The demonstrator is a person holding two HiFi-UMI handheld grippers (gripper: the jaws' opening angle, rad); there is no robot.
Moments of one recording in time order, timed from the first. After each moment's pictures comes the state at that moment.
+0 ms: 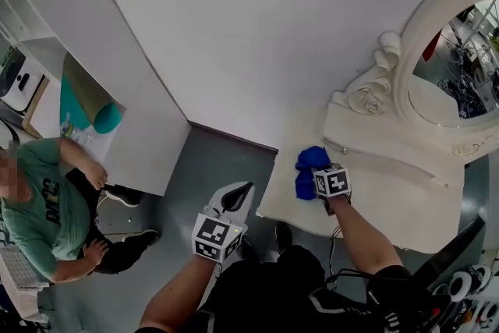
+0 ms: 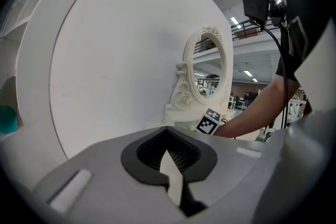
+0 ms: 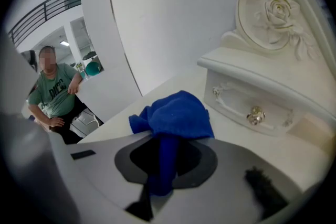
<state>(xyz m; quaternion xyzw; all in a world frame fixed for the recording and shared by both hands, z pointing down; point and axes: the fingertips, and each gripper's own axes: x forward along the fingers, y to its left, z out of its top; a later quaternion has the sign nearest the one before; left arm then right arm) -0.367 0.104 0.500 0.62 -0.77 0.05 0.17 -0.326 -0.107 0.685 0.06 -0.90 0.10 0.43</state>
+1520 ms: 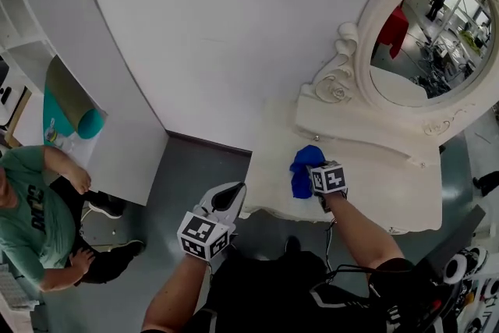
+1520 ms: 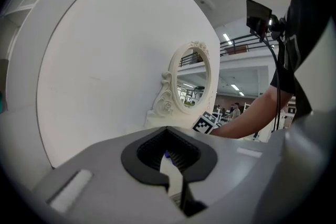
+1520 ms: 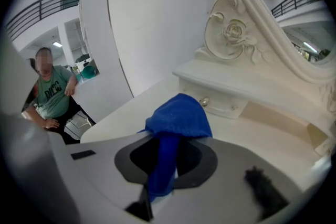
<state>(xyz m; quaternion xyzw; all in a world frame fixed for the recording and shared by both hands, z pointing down) -0.311 0.116 0.480 0.67 -0.73 -0.02 0.15 -0.246 -0.119 0.643 0.12 -0.90 0.09 0.41</state>
